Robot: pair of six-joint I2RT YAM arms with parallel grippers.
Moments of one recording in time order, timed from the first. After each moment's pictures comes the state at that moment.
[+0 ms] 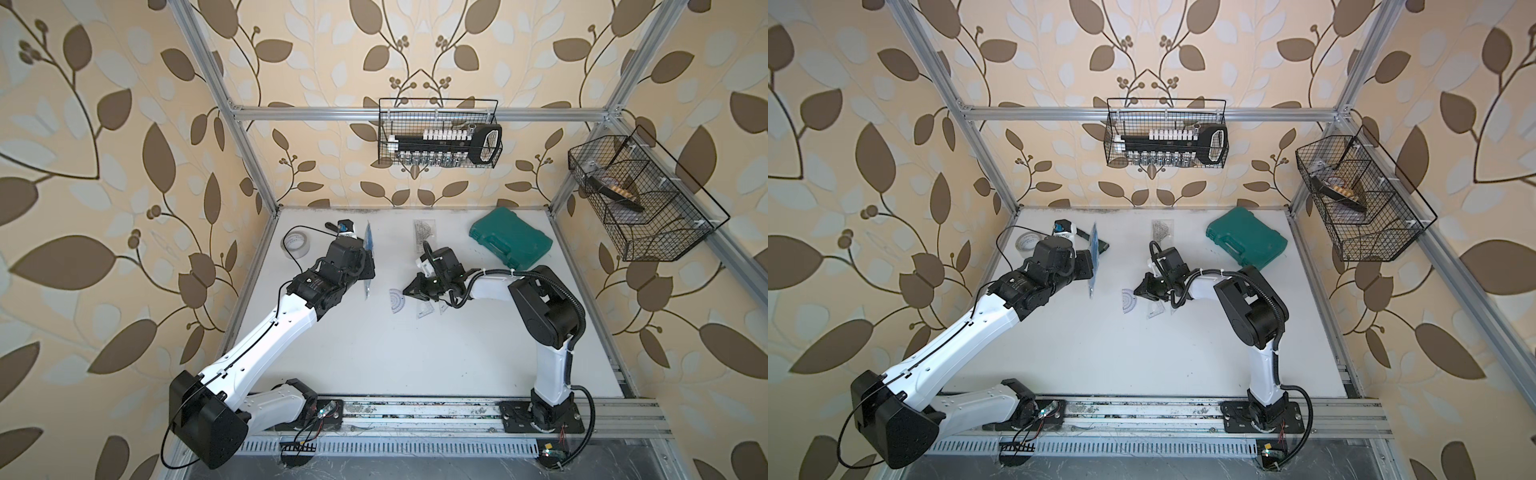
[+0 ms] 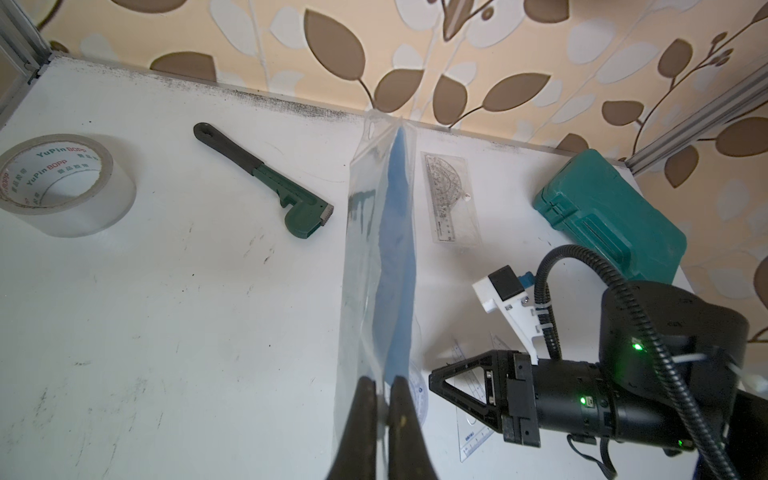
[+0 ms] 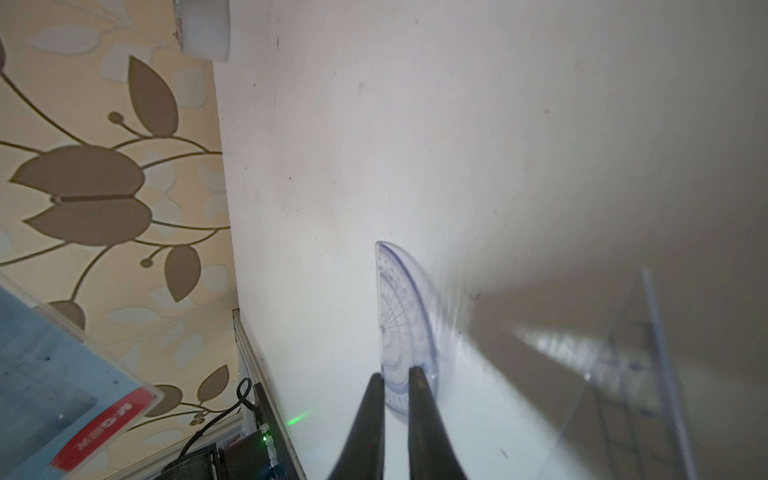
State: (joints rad) left arm -0.50 1.16 1.05 -0.48 -0.22 -0.50; right arm 0.54 2.00 1.12 0.04 -0.57 0.82
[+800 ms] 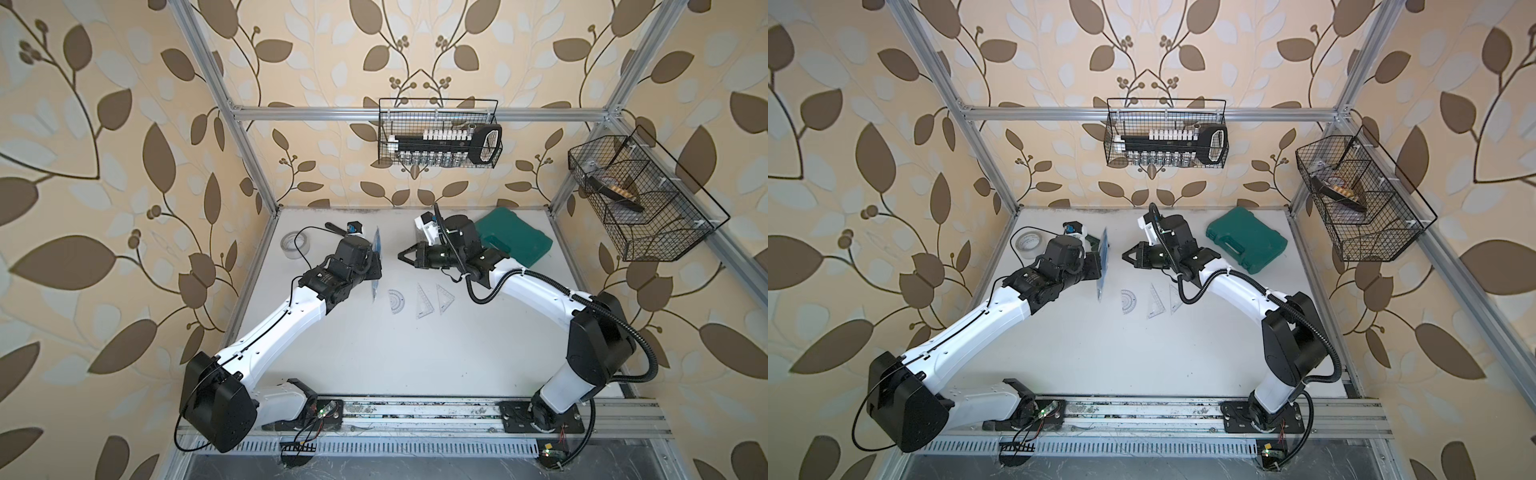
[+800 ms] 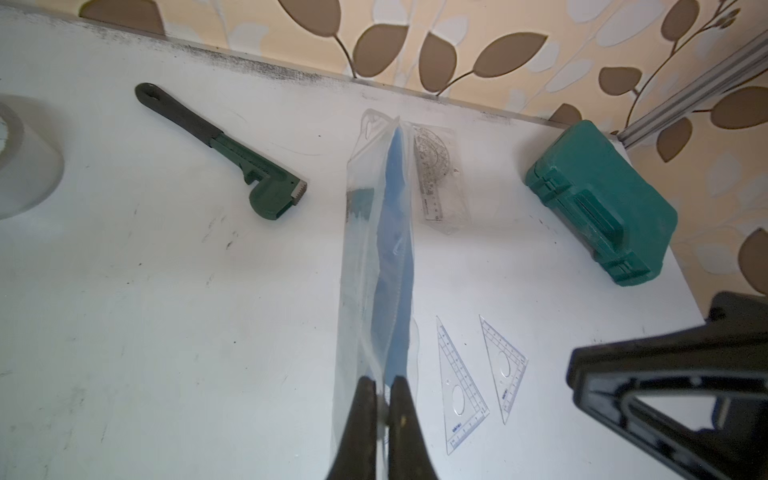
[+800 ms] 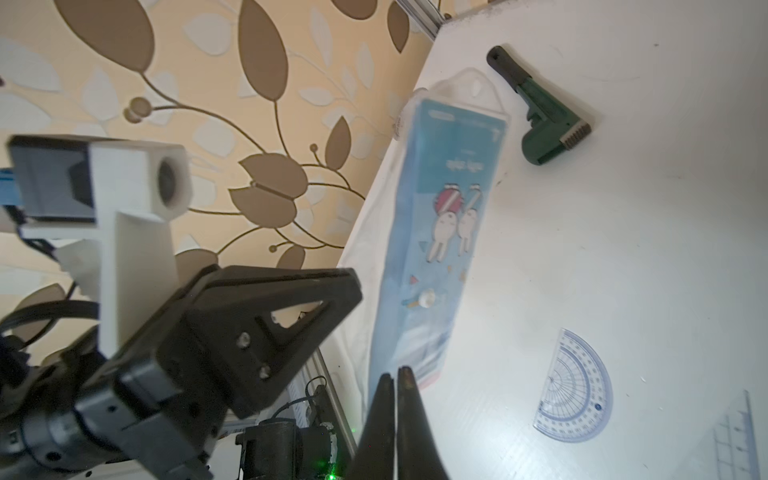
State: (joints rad) left arm -0.50 1.25 1.04 -0.42 -0.13 -0.53; right arm 0.59 1.68 1.31 -0.09 -0.54 0.70
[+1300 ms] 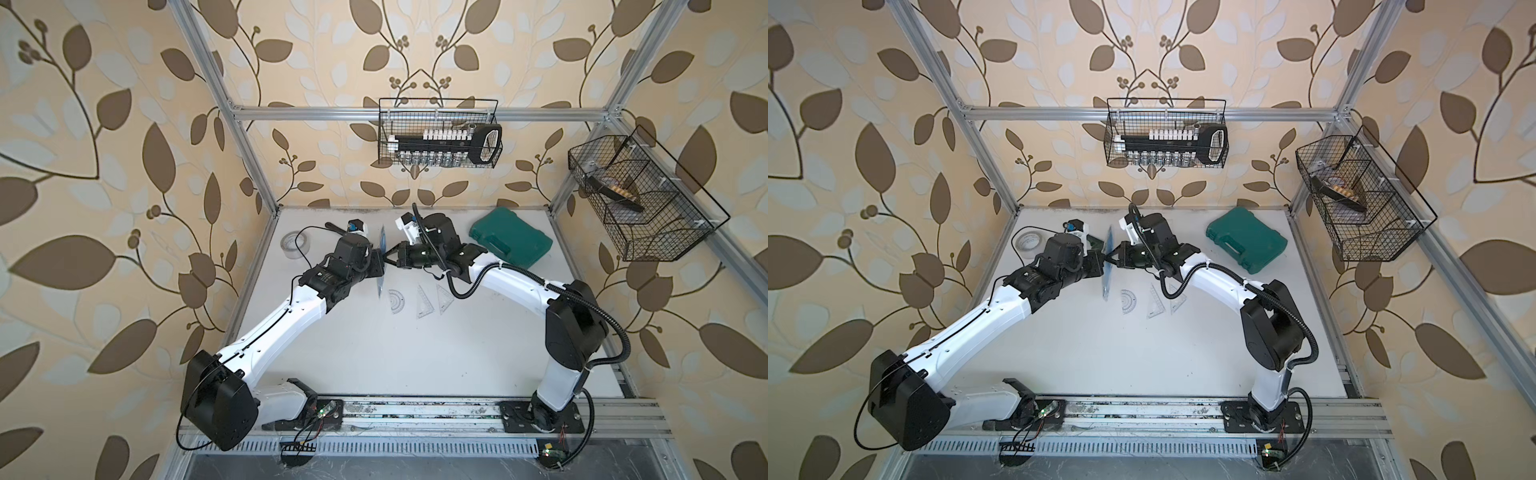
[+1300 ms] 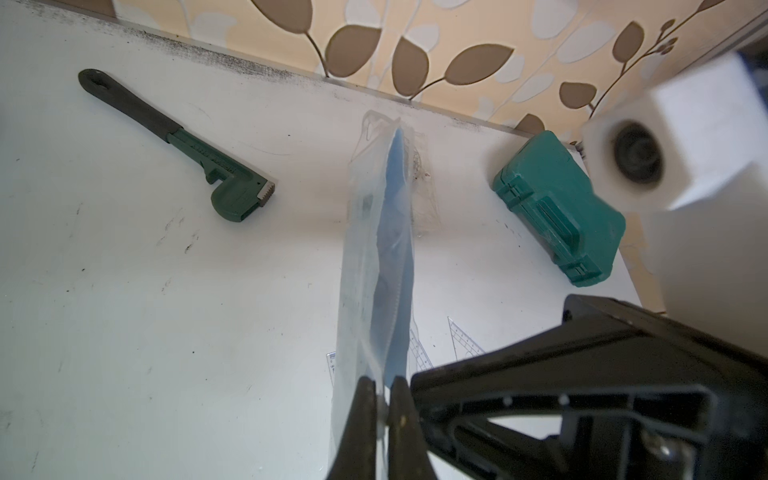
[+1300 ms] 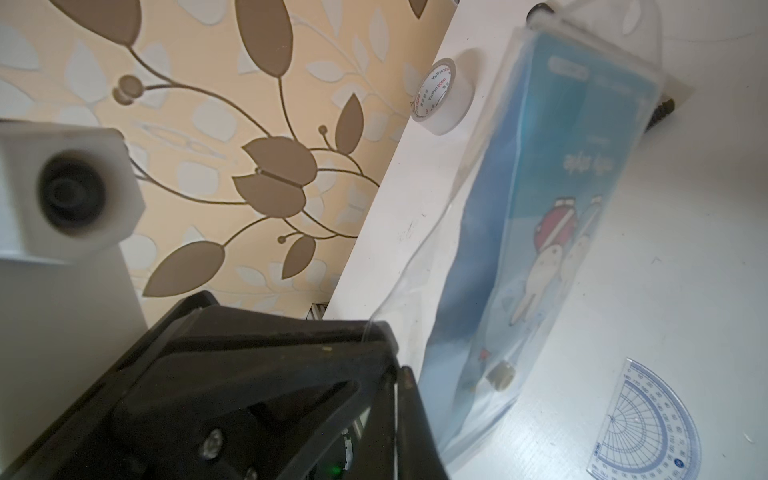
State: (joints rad) left arm -0.49 1.25 1.04 -0.38 -0.06 -0.56; right arm 0.65 1.82 1.44 -0.12 -0.53 0.73
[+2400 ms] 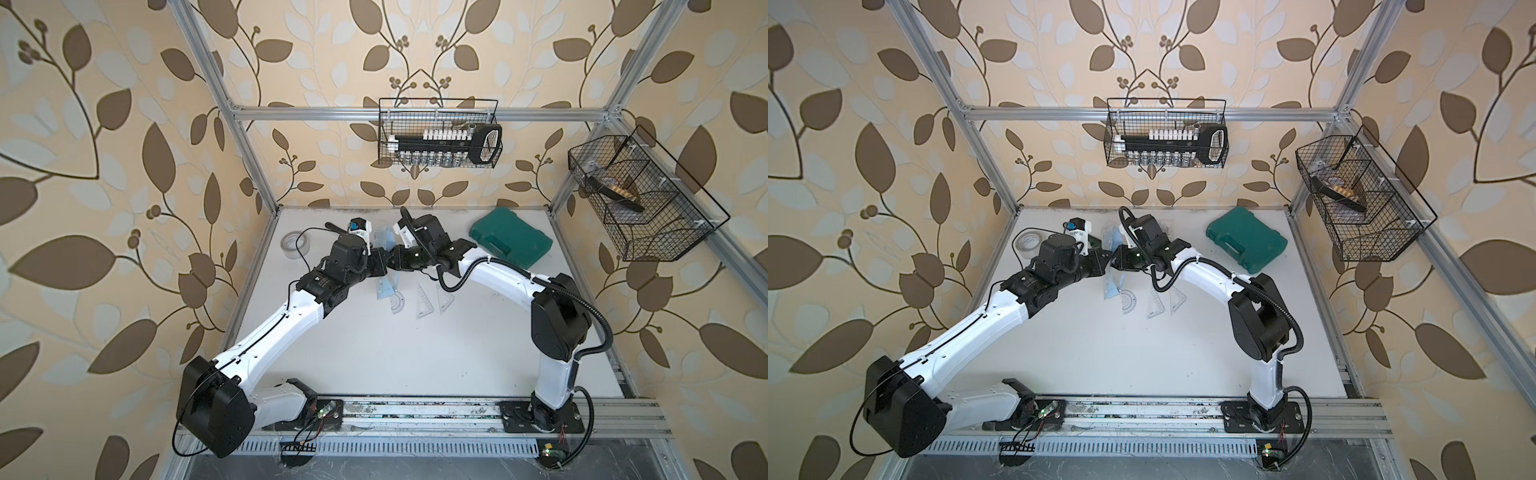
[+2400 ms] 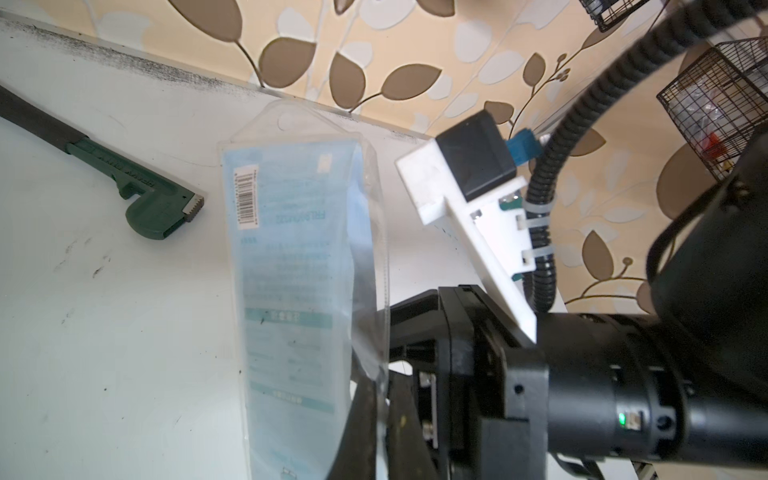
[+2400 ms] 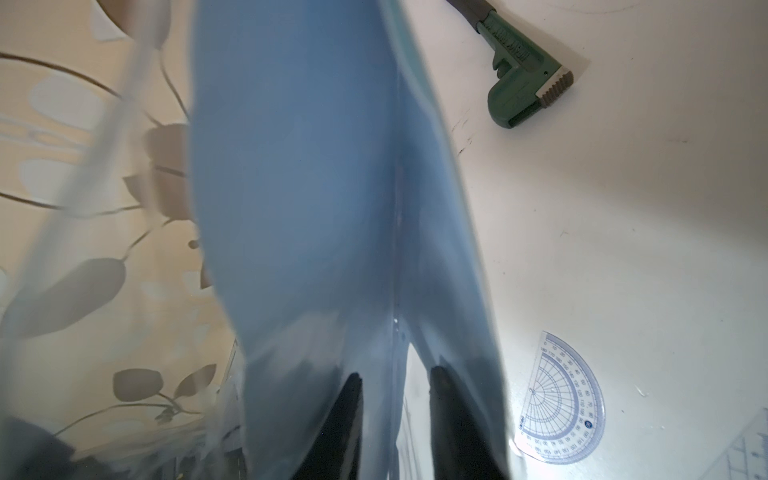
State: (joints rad) left arm -0.49 1.22 1.00 -0.25 0.08 -0.59; right arm 0.67 1.92 1.55 -0.31 -0.40 0.65
